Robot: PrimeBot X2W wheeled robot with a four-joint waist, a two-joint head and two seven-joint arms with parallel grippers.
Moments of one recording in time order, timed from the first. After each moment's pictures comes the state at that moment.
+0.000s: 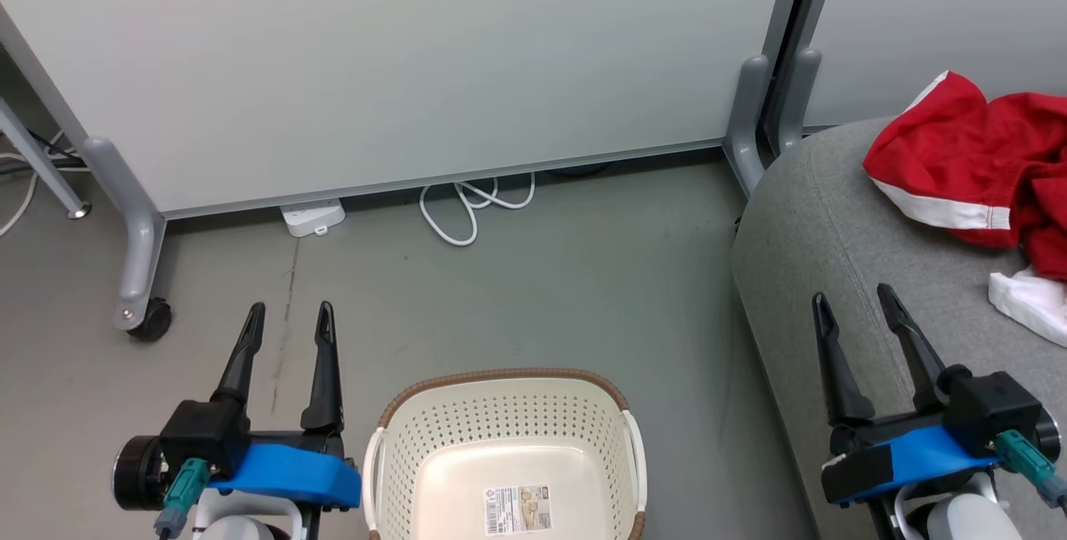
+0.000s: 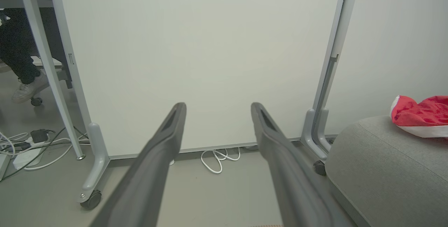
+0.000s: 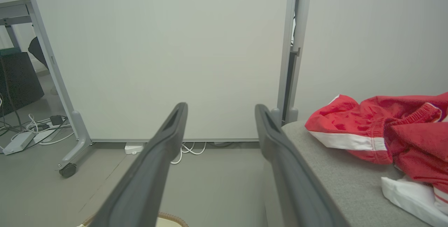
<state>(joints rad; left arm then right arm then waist) -0.10 0.06 -0.04 0.23 -0.15 -0.11 -0.26 -0.12 -0.09 -0.01 0.21 0.12 0.13 -0.26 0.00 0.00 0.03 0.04</state>
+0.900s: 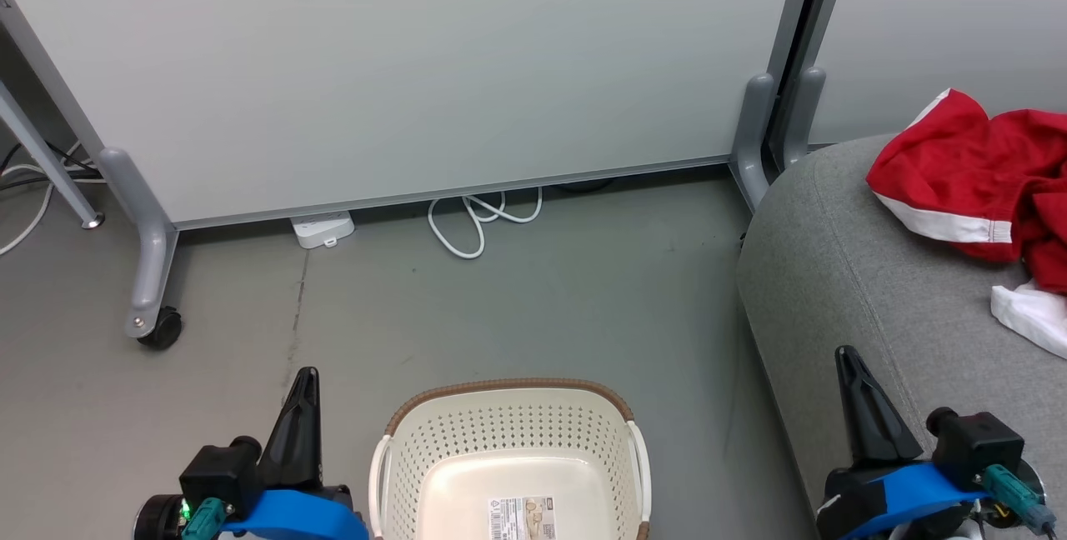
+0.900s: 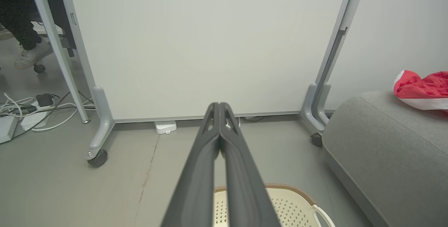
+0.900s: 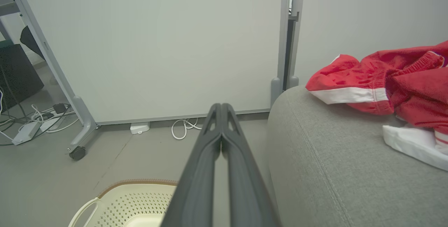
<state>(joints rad) -0.03 0.05 -0.04 0.30 -0.14 -0.12 -0.26 -0.06 -0.06 -0.02 0.27 0.12 0.13 -0.26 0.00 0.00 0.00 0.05</state>
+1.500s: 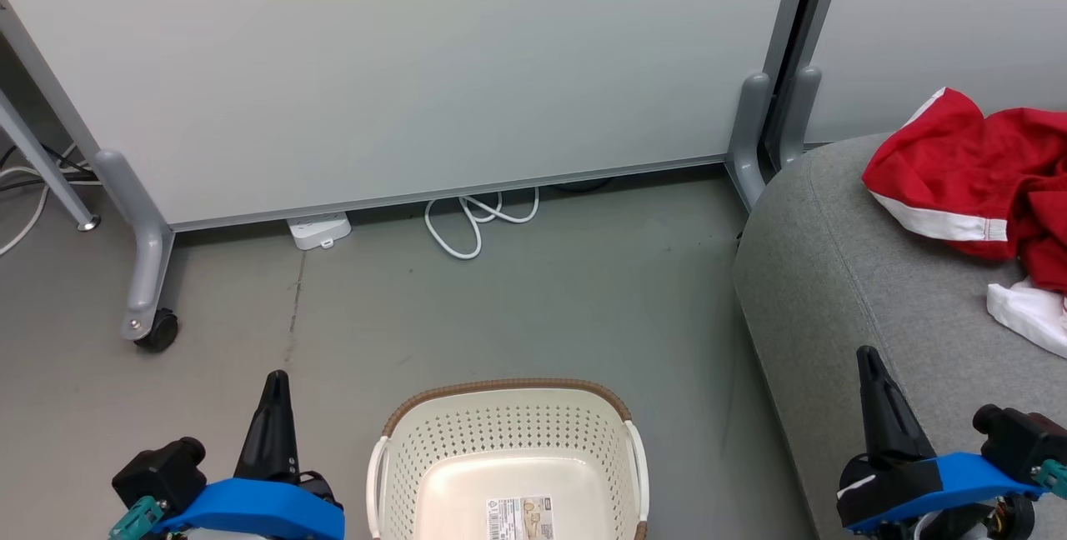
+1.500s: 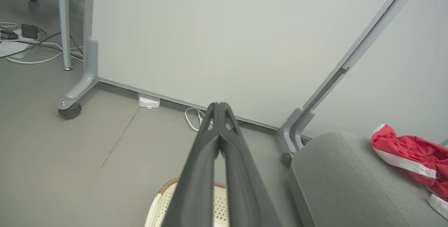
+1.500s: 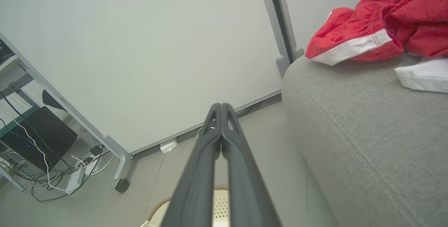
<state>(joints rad) -0.03 0.05 -0.01 0.29 -0.47 -0.12 -0.17 -0.06 -0.06 -0.04 0.27 0.46 0.13 -0.17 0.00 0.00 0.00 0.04</state>
